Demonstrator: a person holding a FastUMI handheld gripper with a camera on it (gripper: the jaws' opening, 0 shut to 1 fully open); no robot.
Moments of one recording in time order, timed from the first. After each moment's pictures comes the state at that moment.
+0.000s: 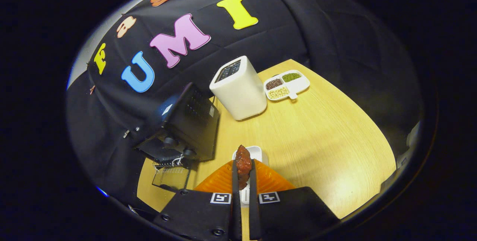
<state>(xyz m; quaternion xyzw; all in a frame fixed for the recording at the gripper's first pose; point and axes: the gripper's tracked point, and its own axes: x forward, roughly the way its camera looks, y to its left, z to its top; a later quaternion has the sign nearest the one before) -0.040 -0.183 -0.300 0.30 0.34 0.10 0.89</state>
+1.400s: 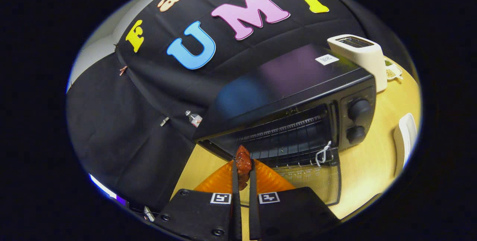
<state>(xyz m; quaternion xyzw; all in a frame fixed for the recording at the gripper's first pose) -0.011 0.171 -0.240 0.33 0.33 0.22 0.86</state>
